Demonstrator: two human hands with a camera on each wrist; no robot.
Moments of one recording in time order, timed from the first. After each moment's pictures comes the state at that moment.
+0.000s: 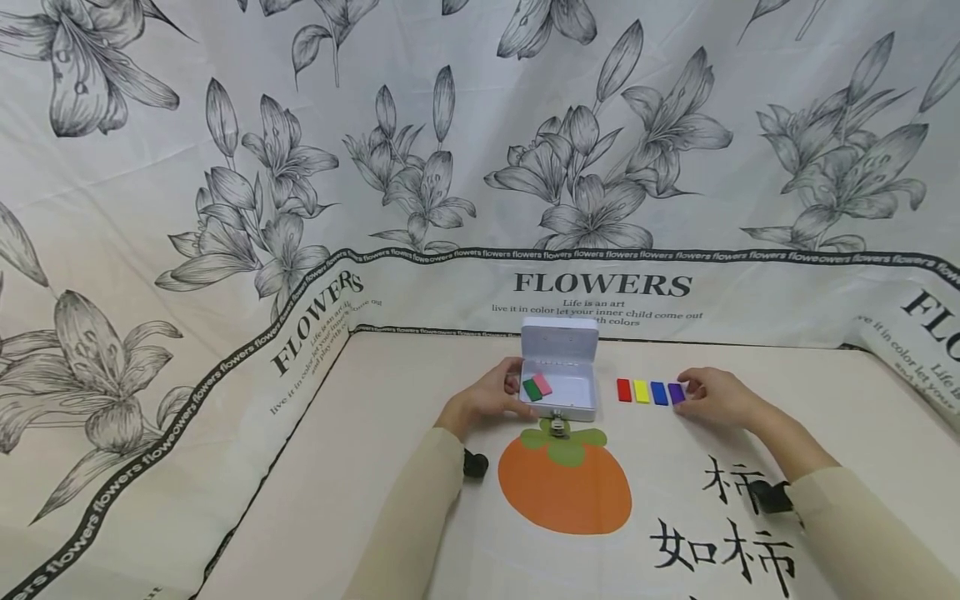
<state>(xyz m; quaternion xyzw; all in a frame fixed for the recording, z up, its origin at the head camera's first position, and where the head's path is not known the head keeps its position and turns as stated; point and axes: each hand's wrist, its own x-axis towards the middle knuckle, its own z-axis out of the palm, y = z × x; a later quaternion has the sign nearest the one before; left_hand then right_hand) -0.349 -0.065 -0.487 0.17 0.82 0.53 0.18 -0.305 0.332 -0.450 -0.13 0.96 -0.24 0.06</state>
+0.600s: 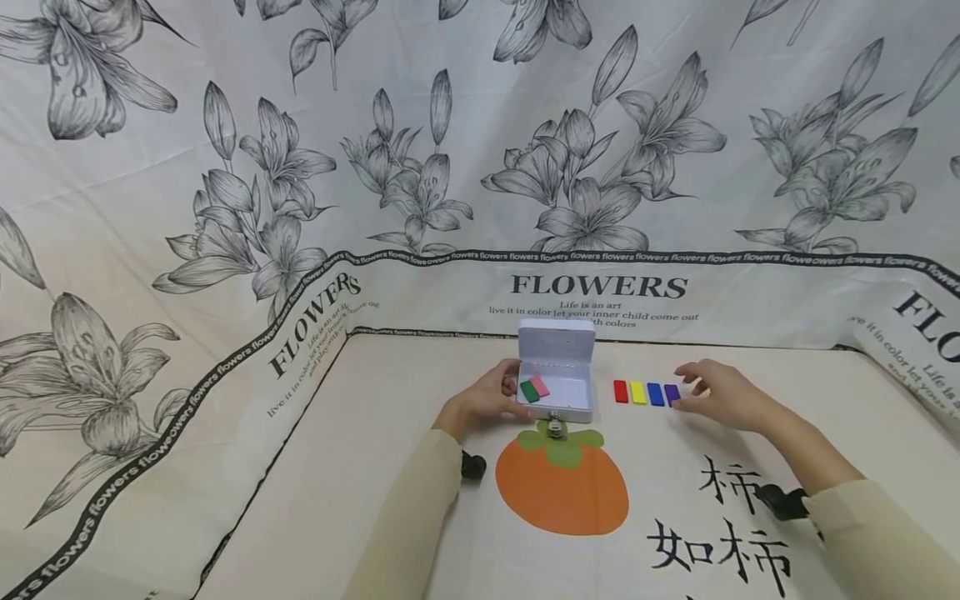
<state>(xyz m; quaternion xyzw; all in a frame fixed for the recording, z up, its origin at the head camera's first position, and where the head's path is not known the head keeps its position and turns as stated) -0.350 -0.065 -0.488 0.16 0.82 0.52 0.18 -0.285 0.325 -0.422 -0.16 0.96 -0.23 0.03</state>
